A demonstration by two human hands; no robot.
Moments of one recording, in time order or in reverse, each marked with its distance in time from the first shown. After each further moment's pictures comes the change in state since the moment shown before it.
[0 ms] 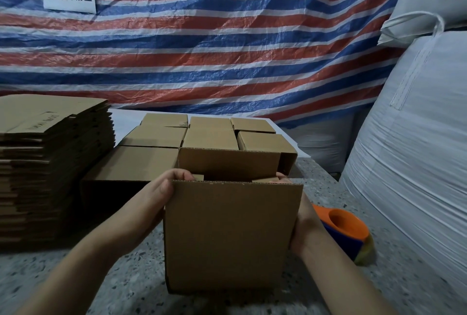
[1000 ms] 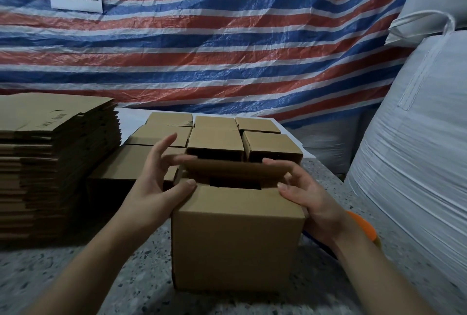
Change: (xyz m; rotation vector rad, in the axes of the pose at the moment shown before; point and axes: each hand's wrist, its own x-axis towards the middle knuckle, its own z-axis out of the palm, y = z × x) left_hand -0.003 -0.005 -0.012 0.076 0.159 0.262; right_hand -0.002 -0.027 -0.012 -0.346 -0.371 -0.198
